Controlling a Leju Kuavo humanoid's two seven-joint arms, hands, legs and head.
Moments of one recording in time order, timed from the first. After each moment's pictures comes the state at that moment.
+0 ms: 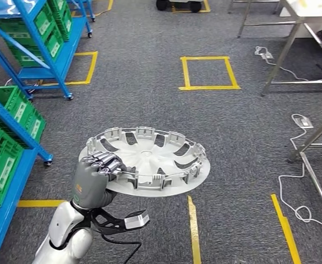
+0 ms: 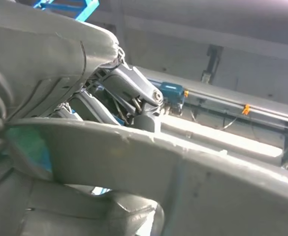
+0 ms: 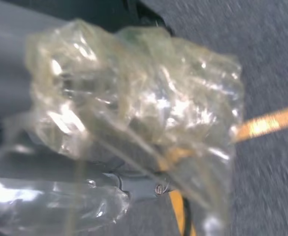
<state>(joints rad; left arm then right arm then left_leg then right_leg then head) 0.00 -0.04 -0.40 -1.69 -1.17 0.67 -0.26 -0.09 0.23 -0.47 -0.21 0.29 -0.18 -0.35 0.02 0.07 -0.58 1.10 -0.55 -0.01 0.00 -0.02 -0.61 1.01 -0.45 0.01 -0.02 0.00</state>
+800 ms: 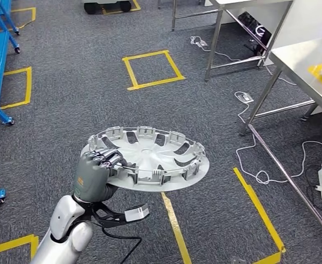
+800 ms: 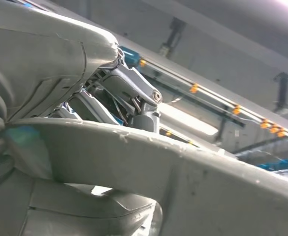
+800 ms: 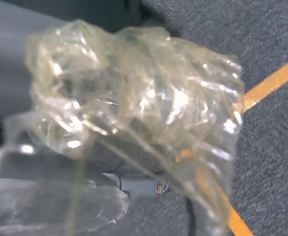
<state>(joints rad) -0.03 -0.05 -0.38 -1.67 -1.16 0.64 -0.27 -0.09 0.23 -0.47 -0.21 0.29 -0.18 -0.34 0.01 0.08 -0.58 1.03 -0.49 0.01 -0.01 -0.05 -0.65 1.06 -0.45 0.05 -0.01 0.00</state>
